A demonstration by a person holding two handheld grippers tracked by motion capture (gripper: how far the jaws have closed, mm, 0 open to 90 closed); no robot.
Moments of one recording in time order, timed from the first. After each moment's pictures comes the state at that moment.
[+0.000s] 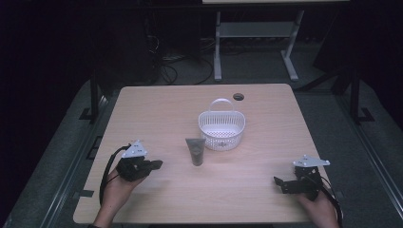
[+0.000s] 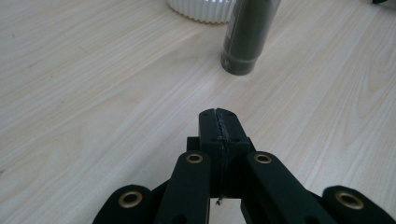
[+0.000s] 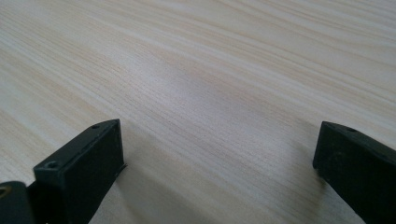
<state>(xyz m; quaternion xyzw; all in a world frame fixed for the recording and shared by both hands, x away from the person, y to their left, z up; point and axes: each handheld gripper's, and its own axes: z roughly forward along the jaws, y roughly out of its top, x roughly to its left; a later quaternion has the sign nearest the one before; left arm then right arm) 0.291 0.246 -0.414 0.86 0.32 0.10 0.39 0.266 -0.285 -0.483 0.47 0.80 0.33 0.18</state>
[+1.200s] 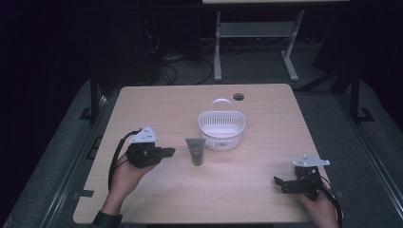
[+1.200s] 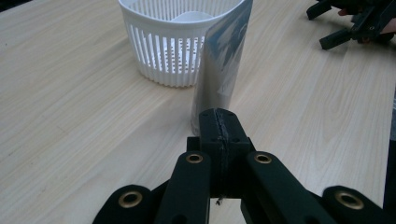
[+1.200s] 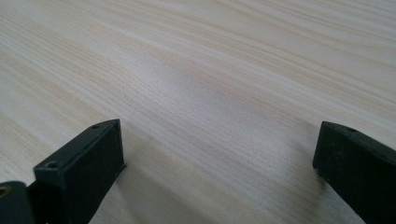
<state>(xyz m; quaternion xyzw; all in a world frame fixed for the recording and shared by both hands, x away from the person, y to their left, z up) 0.309 0.209 -0.369 0.86 0.27 0.09 0.43 0.267 -0.285 -0.483 0.47 0.80 0.33 0.18</state>
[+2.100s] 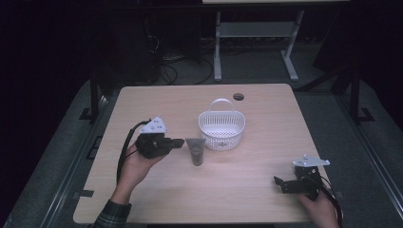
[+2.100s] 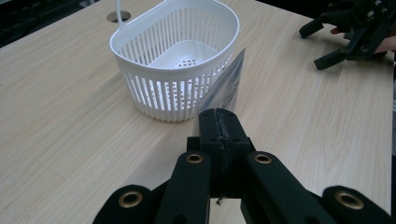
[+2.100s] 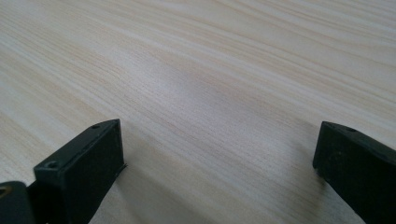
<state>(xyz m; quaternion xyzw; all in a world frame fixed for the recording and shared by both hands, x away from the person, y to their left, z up) 0.326 0.185 -0.353 0.86 0.24 0.10 0.44 0.266 -0.285 -0.483 0.47 0.80 0.33 0.18</state>
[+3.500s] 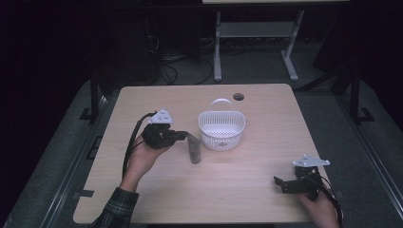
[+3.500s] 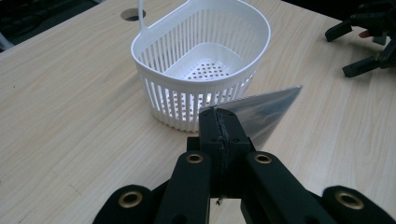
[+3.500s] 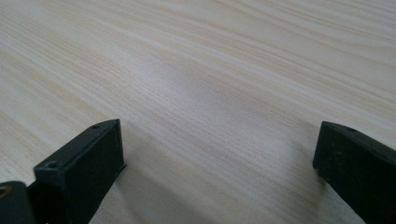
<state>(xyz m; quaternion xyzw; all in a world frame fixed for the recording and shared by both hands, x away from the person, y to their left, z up) 0.356 0.173 -0.357 0.86 0.26 0.11 0.43 0.266 -0.285 -0.483 0.47 0.80 0.33 0.18</state>
